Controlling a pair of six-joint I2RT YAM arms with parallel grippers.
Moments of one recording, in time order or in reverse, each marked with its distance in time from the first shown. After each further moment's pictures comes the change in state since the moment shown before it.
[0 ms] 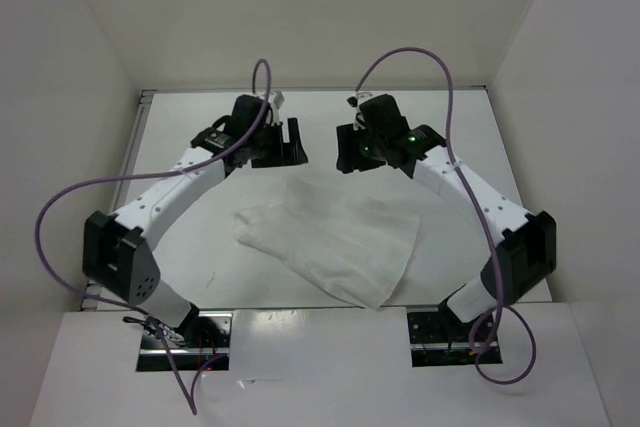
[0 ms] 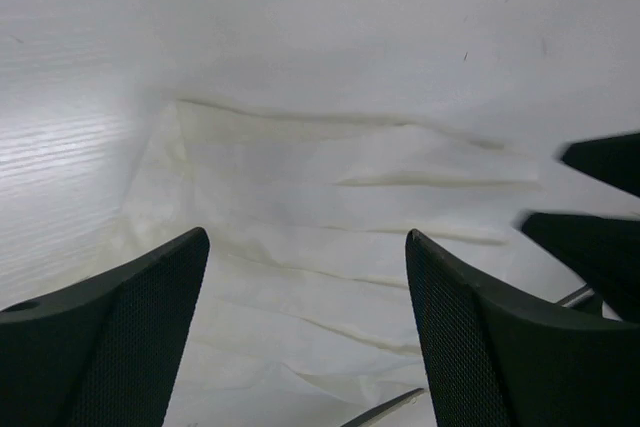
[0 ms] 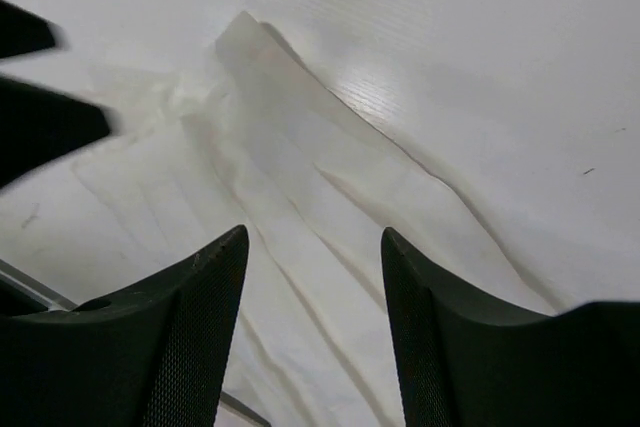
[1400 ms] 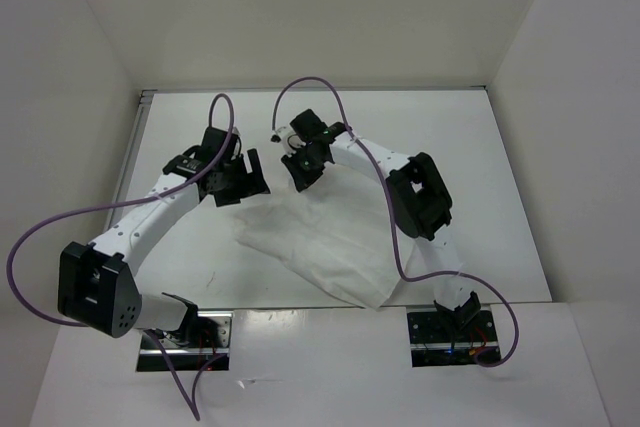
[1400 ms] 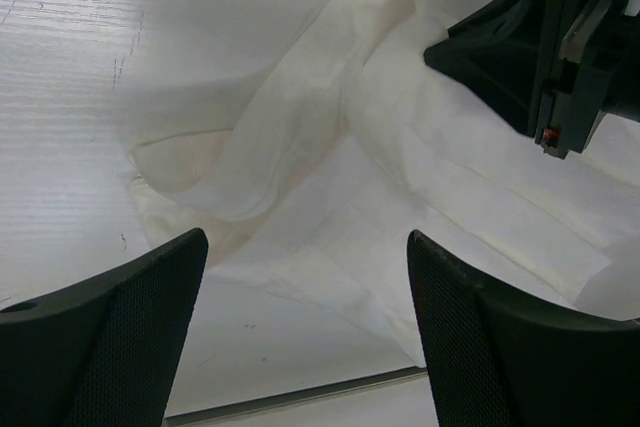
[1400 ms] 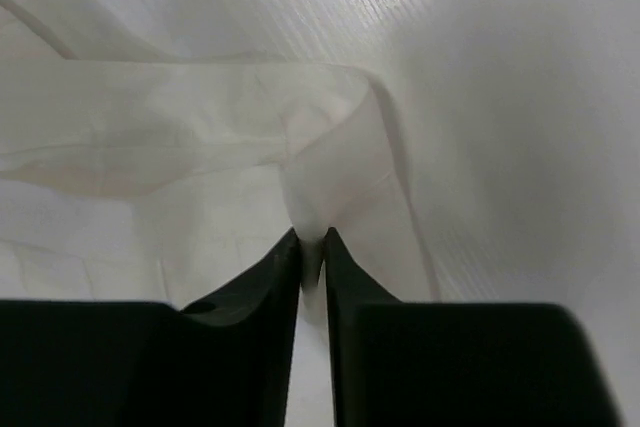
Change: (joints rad) left arm 0.154 -0.254 -0.307 -0.114 -0.081 -0.114; right arm 0.115 0.761 0.439 -0.026 -0.274 -0.446
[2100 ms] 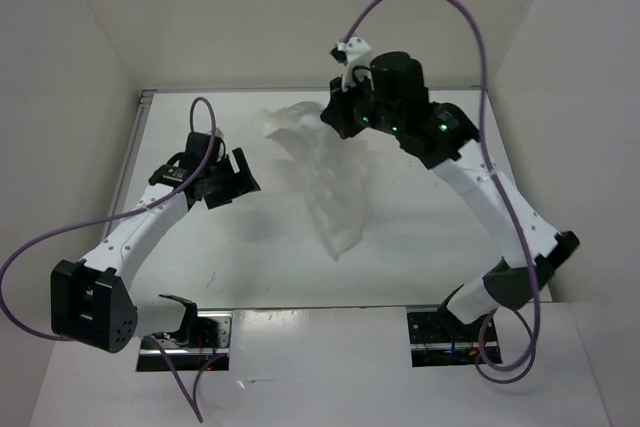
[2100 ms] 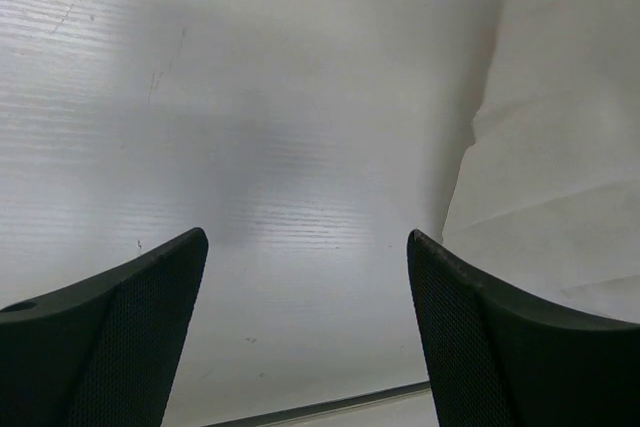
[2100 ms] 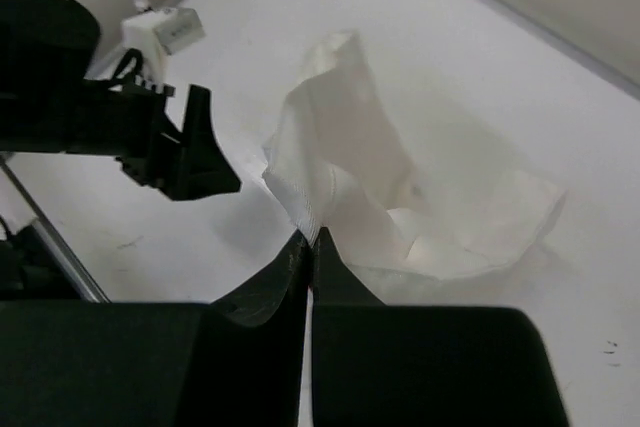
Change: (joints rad) left arm 0.070 -0.064 -0.079 0.051 0.018 -0.010; right arm 0.018 -0.666 0.032 -0.049 0.212 0.206
